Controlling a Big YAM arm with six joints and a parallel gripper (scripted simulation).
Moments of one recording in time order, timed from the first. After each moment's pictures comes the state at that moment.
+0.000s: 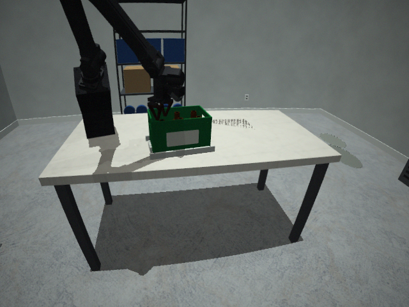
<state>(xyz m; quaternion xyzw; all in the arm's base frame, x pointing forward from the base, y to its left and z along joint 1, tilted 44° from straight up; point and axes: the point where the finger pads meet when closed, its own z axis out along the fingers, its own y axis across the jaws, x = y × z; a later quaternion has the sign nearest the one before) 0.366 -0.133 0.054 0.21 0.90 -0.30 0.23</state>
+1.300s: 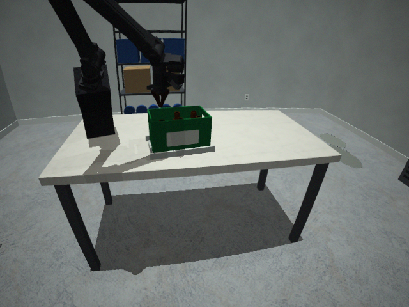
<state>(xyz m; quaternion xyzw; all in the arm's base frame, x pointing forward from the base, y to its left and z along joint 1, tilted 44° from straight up) 0.350 -0.101 0.090 0.22 0.90 -0.29 0.23</state>
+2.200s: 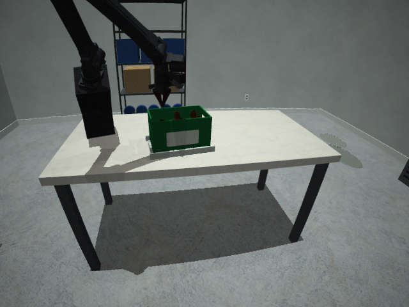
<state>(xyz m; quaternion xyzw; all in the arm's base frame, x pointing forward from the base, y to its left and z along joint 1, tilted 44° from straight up) 0.356 -0.095 0.088 0.22 0.90 -0.30 0.23</state>
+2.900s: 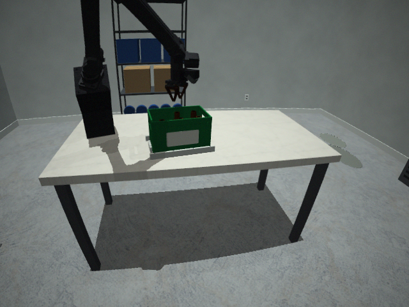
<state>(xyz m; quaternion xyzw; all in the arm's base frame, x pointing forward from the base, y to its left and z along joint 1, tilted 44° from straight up) 0.419 -0.006 0.037 0.21 0.90 -0.29 0.23</state>
